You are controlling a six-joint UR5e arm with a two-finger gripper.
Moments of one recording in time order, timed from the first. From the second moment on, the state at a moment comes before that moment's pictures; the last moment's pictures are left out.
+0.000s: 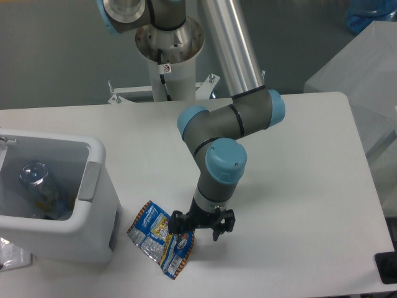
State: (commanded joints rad) arm 2.38 -2.18 -1.58 -0.81 1.33 0.27
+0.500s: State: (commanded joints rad) arm 2.34 -2.18 -1.59 -0.81 1.35 0.27
